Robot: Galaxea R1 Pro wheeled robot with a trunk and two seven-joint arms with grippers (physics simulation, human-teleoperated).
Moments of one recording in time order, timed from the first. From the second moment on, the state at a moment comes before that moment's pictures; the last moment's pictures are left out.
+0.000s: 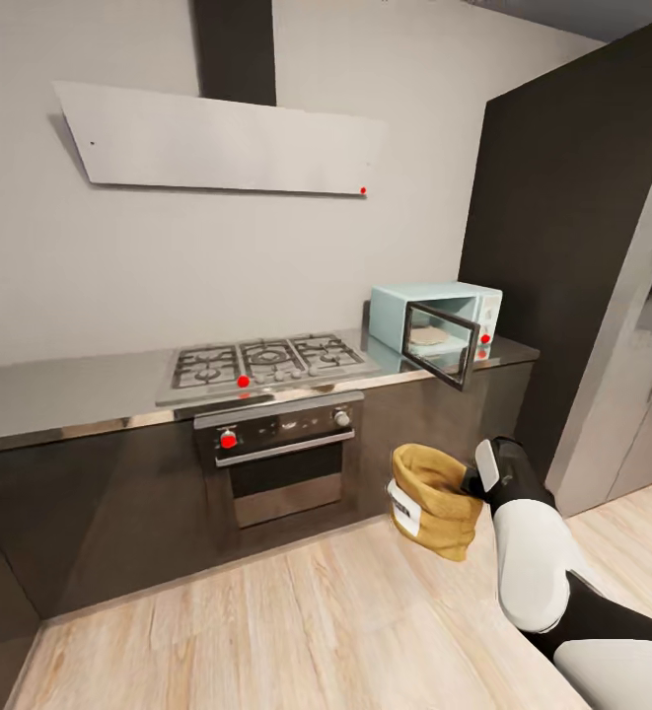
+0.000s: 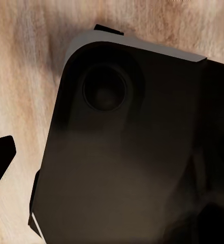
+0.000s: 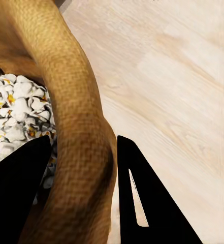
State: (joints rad) left arm 0.01 -0.01 0.03 -0.05 0.25 -0.08 0.01; right arm -1.00 0.08 -0.71 -0.63 0.20 0.87 -0.43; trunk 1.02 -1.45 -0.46
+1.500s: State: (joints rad) left arm 0.01 -0.01 0.02 -0.05 0.25 -0.08 0.01; right arm -1.00 0.06 -0.70 -0.64 0.27 0.86 -0.42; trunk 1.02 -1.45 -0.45
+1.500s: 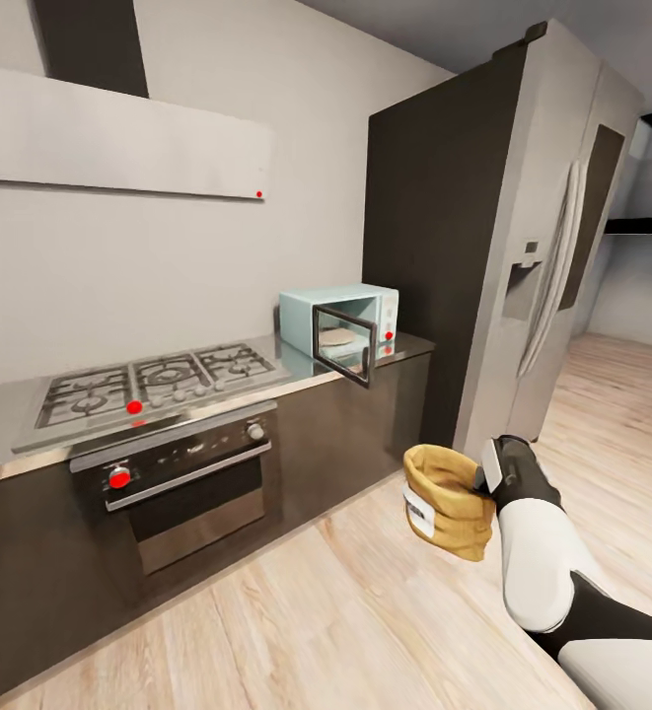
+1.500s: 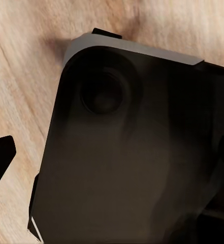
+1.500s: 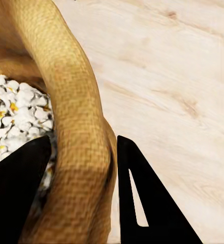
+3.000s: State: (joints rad) left arm 0.01 -0.01 0.03 -0.05 0.26 -0.07 0.01; right arm -1.00 0.07 -0.71 -0.64 0.38 0.79 -0.42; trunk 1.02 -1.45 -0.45
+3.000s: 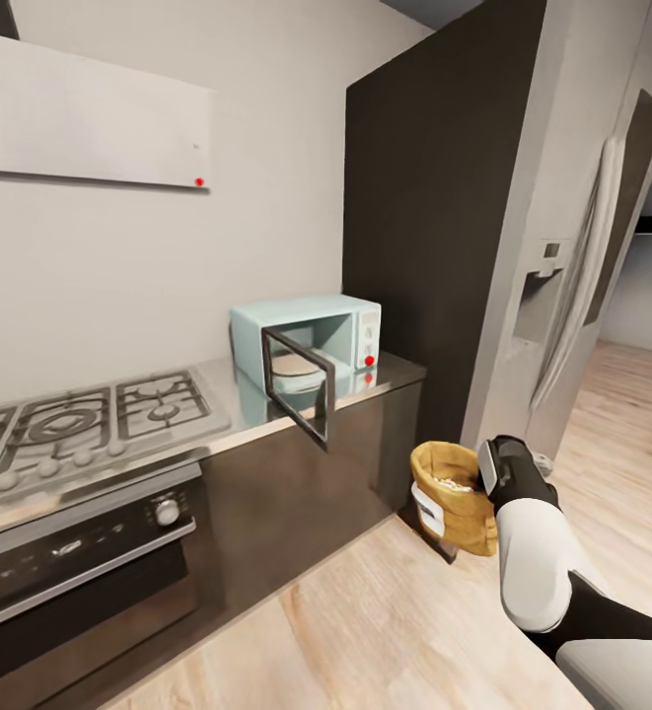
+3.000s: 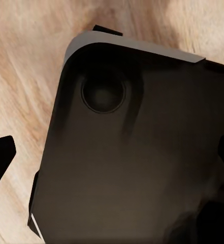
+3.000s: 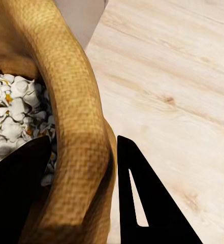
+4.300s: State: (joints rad) left arm 0.01 -0.02 0.03 -0.05 0.25 -0.08 0.04; right arm -1.00 0.07 -0.70 -0.63 0.38 0.79 -0.42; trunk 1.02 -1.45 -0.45
